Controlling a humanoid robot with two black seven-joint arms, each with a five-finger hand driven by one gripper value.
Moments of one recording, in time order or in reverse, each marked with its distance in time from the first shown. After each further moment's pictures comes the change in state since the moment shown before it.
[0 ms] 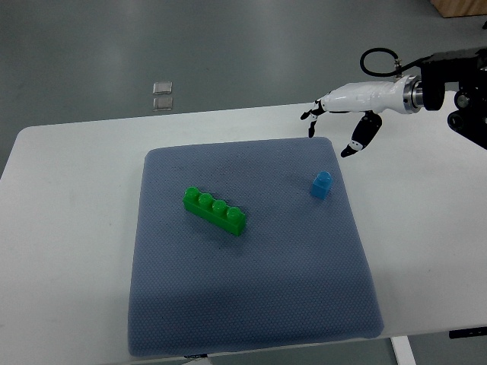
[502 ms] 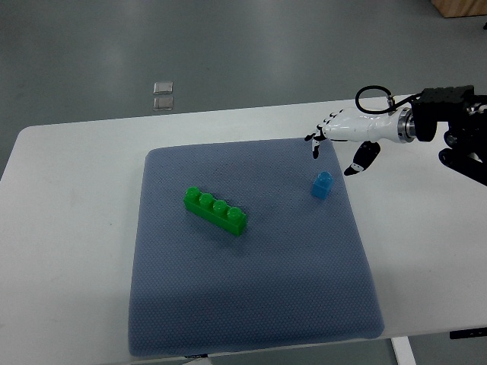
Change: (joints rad) left arm 0.000 0.000 0.000 0.000 0.000 0.000 0.000; right arm -0.052 0.030 -0.119 -0.038 -0.062 -0.203 -0.005
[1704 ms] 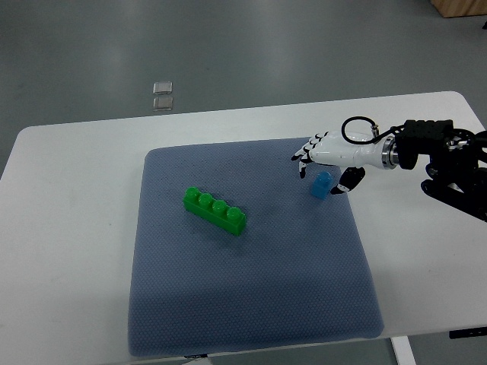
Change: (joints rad) left arm 0.000 0.000 0.000 0.000 0.000 0.000 0.000; right arm -0.082 0.067 -0.024 -0.036 -0.059 -0.152 -0.001
